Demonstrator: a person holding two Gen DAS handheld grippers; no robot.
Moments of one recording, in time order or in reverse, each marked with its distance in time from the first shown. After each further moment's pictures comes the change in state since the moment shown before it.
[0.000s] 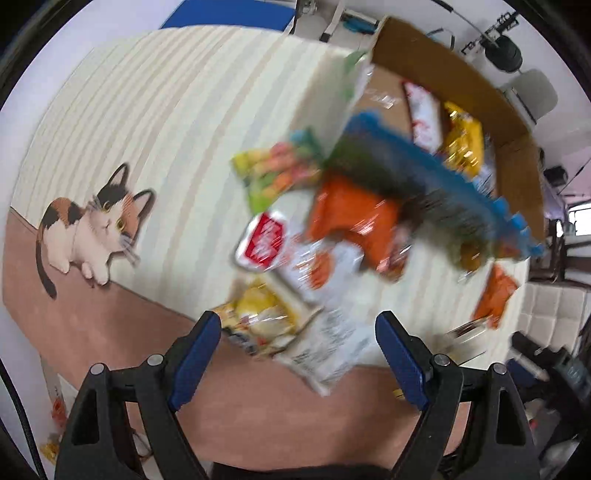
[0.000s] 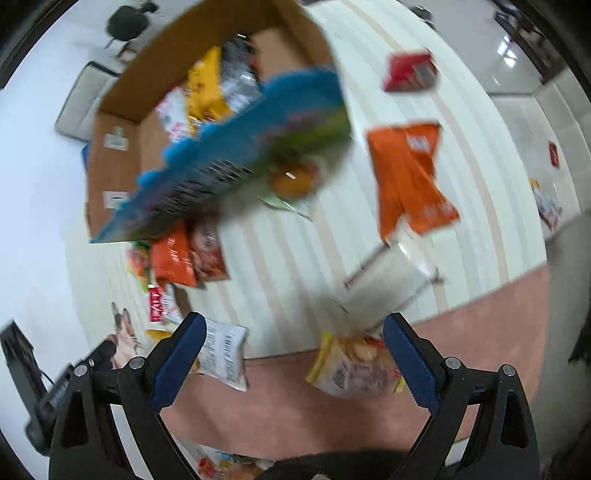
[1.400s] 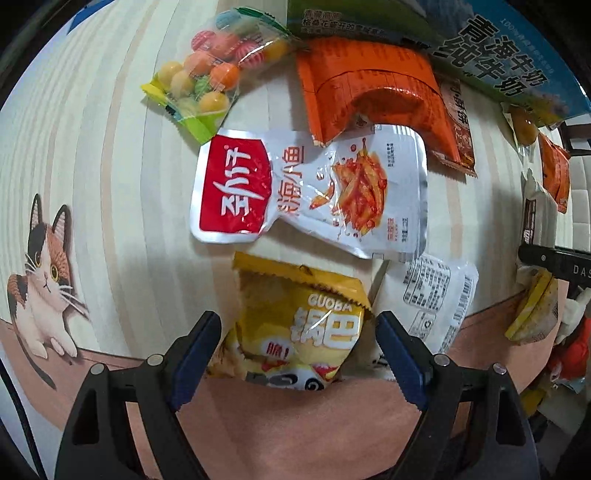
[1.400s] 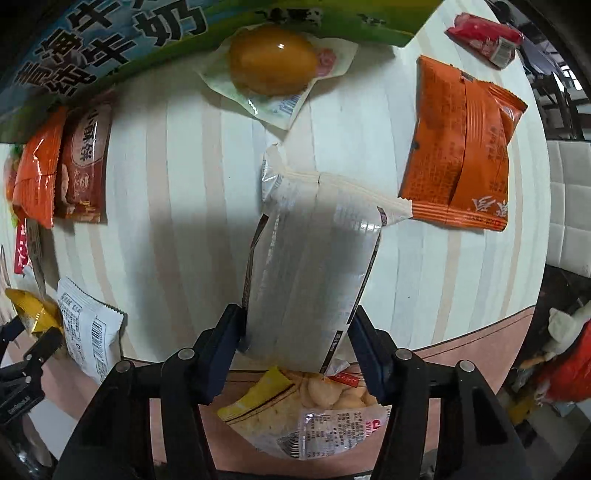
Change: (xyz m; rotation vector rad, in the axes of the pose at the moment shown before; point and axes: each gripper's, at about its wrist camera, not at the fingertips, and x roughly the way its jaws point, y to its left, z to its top) left arm 0.116 0.002 -0.015 0.368 0.164 0.055; right arm 0.127 0.038 0.000 -0.225 0.167 -0.356
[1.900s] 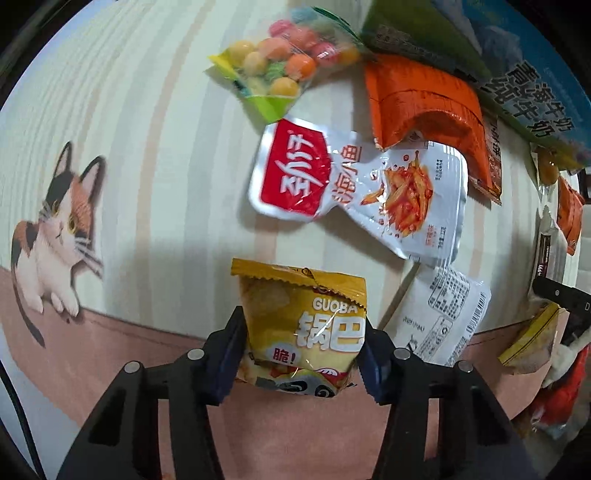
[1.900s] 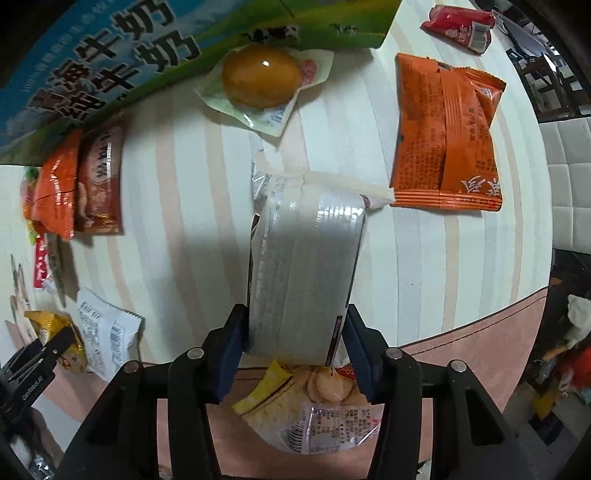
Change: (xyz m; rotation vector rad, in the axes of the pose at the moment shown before) left arm -0.012 0.034 -0.028 -0.169 -0.020 0.014; right arm -0.019 -0.014 -0.021 0.038 -0.077 0.094
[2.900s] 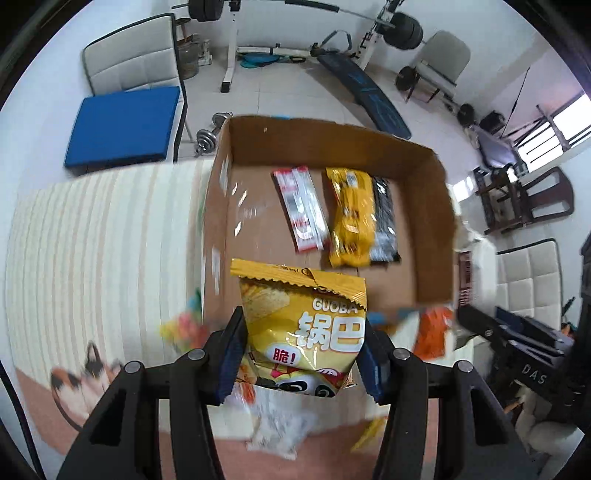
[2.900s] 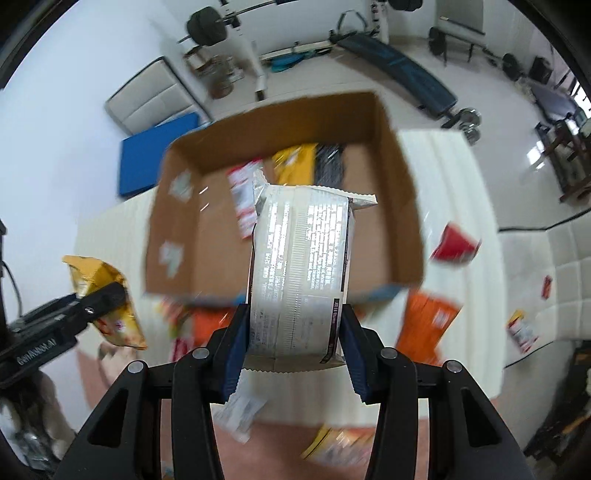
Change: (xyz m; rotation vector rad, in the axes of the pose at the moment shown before) left arm -0.195 -0.118 0.164 0.134 -0.269 -0.135; right arm -0.209 0.017 0.112 -0.084 -0.345 0.155
